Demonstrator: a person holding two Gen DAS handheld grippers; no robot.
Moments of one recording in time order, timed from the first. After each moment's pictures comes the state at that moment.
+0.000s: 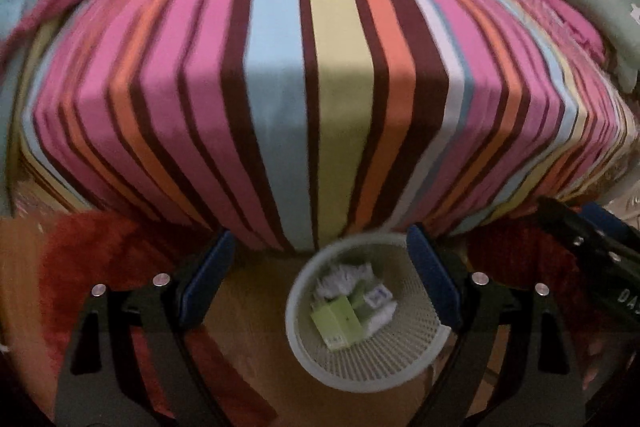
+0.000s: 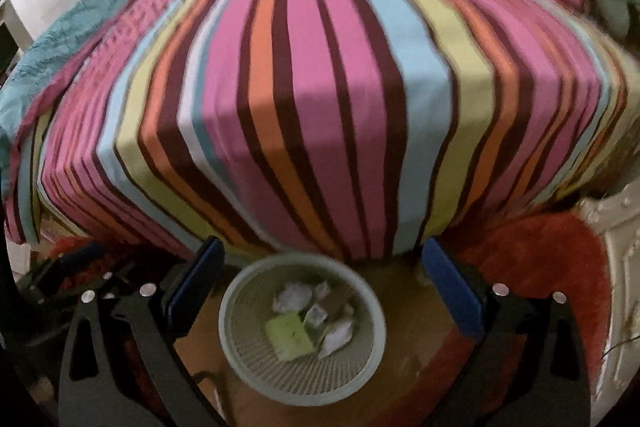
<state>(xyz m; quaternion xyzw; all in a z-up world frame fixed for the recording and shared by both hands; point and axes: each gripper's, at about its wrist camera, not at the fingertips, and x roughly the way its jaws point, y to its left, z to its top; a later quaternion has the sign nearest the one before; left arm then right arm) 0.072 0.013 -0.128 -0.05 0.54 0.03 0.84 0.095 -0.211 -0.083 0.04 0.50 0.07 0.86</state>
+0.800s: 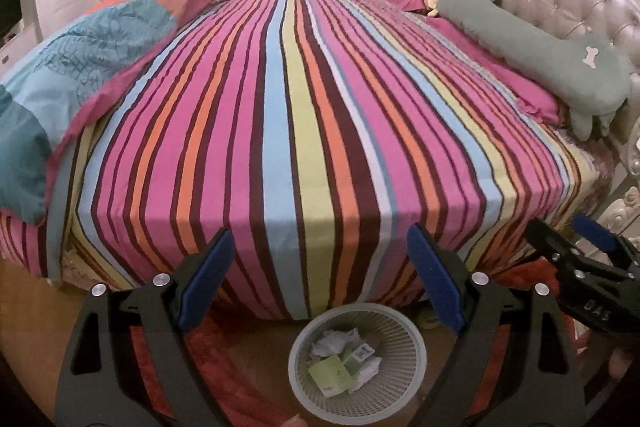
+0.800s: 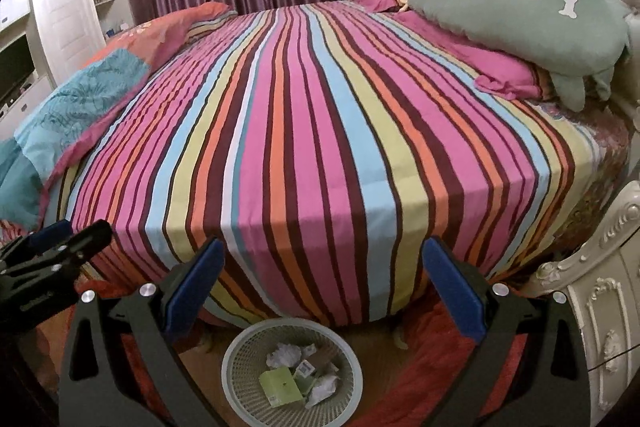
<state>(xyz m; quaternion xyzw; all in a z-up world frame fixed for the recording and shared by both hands) 0.049 0.006 -0.010 -0.04 0.41 0.01 0.91 0.066 -0.221 -0.005 0.03 0.37 0.05 0.93</state>
